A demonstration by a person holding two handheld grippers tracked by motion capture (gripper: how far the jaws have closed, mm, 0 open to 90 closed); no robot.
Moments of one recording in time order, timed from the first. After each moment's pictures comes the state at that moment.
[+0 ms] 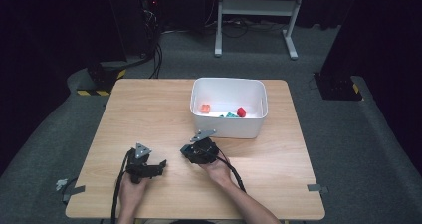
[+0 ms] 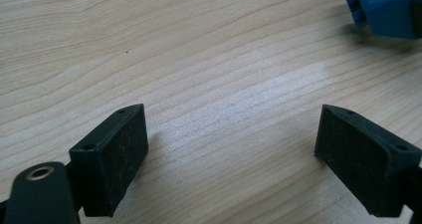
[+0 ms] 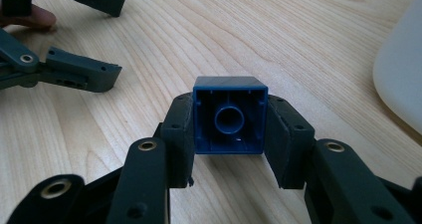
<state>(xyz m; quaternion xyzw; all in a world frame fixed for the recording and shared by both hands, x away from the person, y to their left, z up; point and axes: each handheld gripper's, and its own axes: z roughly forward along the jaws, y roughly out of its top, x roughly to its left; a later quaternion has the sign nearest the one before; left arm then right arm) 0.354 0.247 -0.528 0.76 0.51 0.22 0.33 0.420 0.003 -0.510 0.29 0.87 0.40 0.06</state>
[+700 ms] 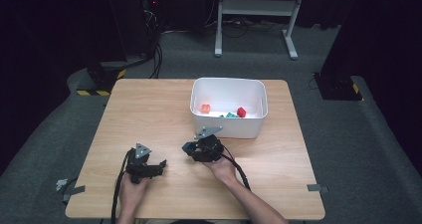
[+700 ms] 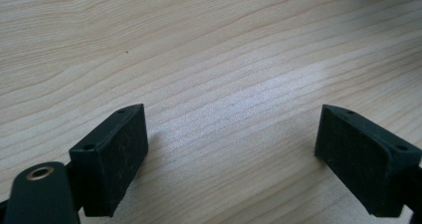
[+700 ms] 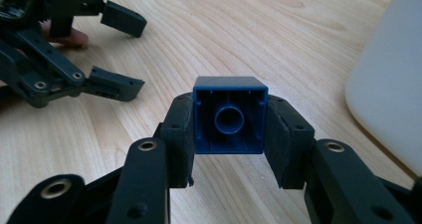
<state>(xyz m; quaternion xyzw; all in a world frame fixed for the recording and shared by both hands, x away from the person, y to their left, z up) 0.354 0.247 -0.528 0.76 0.51 0.22 0.33 0.416 -0.012 -0.483 0.27 0.87 0.42 0.06</state>
